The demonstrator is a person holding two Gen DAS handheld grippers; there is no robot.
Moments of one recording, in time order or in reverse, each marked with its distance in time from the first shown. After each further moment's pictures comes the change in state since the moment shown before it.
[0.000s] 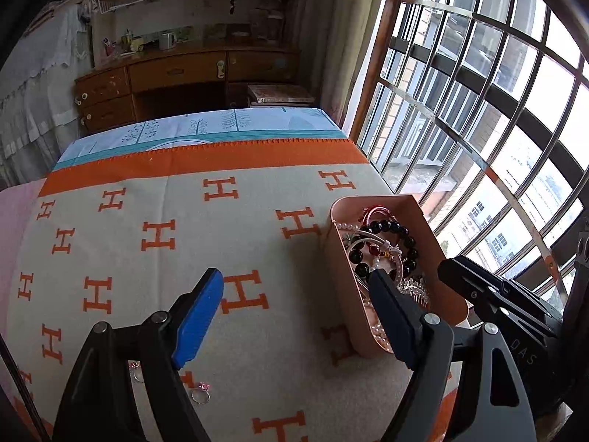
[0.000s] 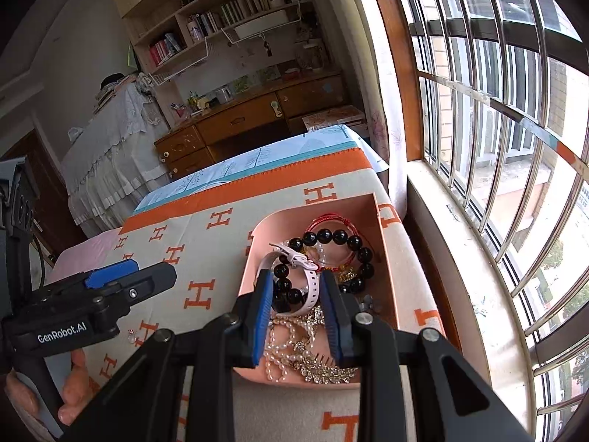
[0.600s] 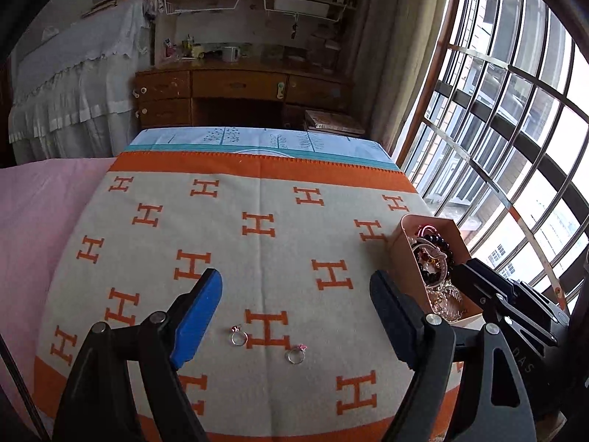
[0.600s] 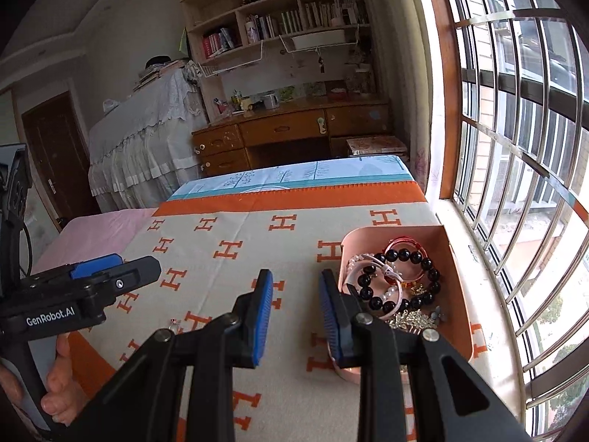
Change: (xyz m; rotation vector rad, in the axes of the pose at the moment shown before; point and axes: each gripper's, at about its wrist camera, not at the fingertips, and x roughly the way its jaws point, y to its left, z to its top) left arm -0.079 0.087 -0.040 -0.143 -0.108 0.111; right arm -0.010 0.097 -0.020 -0.228 -0.049 0.048
